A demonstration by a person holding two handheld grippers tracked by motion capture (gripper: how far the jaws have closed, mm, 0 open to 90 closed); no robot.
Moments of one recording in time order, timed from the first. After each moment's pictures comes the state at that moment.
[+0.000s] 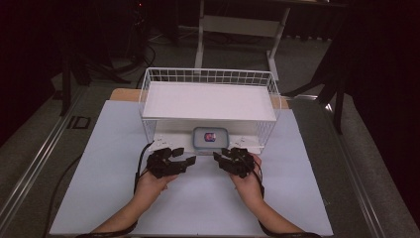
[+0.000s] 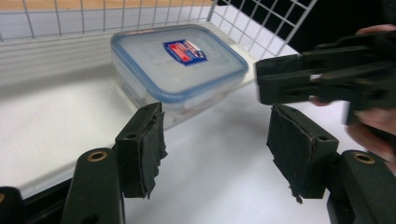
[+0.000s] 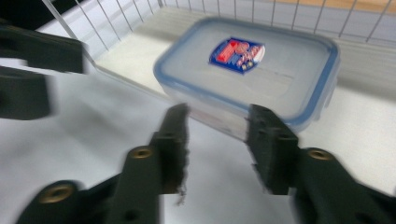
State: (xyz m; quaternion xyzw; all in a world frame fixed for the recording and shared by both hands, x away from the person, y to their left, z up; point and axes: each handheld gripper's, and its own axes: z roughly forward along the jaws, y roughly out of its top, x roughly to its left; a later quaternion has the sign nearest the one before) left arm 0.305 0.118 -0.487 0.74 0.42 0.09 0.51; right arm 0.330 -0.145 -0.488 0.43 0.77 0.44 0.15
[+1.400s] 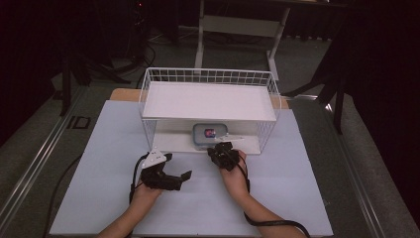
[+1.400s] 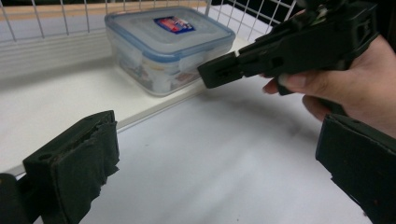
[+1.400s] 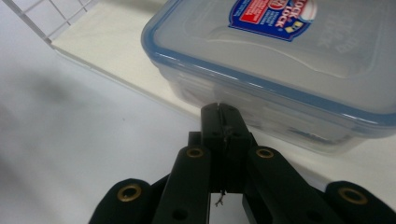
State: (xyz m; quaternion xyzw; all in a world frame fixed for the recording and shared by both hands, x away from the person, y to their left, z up) left arm 0.285 0.129 -0.513 0.75 0.38 0.13 0.53; right arm 0.365 -0.109 -0.517 0.44 0.79 0.39 0.14
